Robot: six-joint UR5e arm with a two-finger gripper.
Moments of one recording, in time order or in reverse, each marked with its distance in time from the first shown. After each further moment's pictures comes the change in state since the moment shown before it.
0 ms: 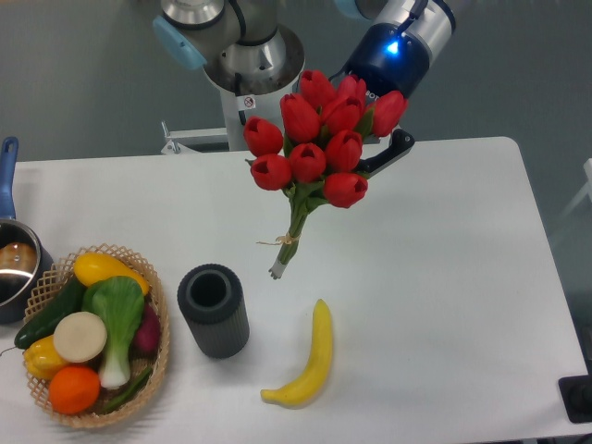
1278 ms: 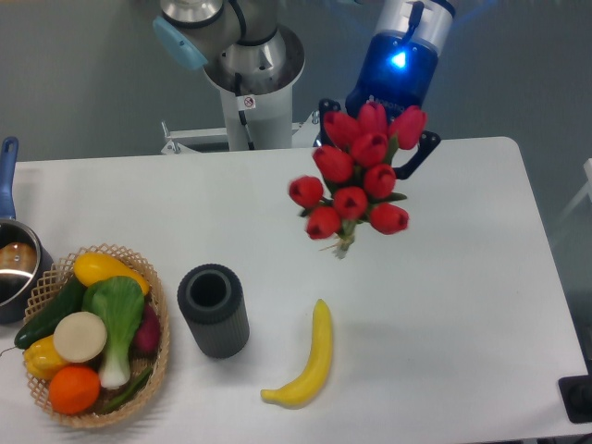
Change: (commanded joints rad) arm 0.008 0.098 -0.080 -0.044 0.602 0.003
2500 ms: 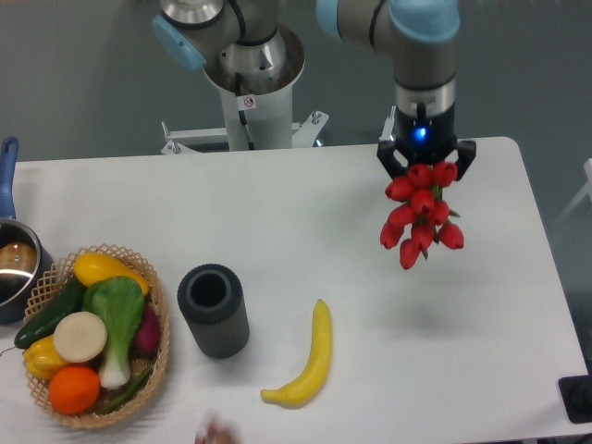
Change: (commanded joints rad) arm -0.051 -0.227 -0.055 -0.091 0.669 0.167
